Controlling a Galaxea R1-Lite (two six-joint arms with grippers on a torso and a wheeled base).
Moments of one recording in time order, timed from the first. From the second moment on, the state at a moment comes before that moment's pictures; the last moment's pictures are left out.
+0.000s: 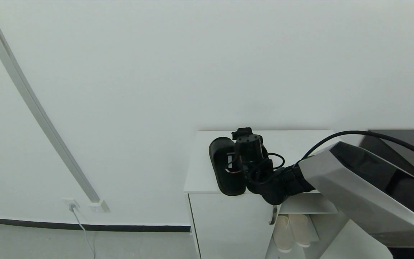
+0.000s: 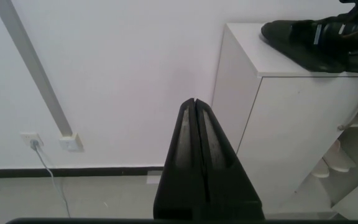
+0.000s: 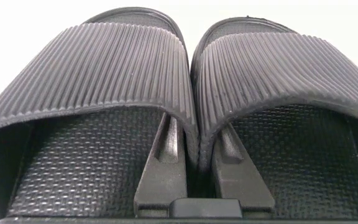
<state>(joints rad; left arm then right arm) 0.00 0.00 0.00 0.00 0.00 -0.01 0.68 2.43 -1.58 -0.63 -0.50 0.15</state>
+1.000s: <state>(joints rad) 0.00 0.00 0.00 0.00 0.00 -0.01 0.89 1.66 -0.69 -0.65 -0.26 0.15</state>
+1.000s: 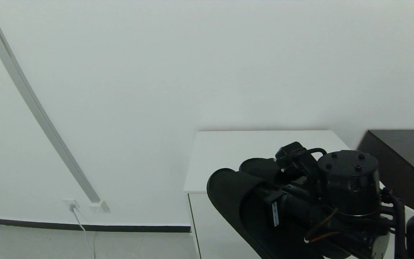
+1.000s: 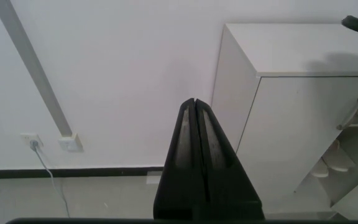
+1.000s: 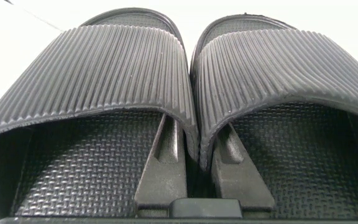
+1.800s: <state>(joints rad) 0.00 0.00 0.00 0.00 0.00 -0.01 0.91 1.62 -0.64 -0.65 -0.27 0.15</state>
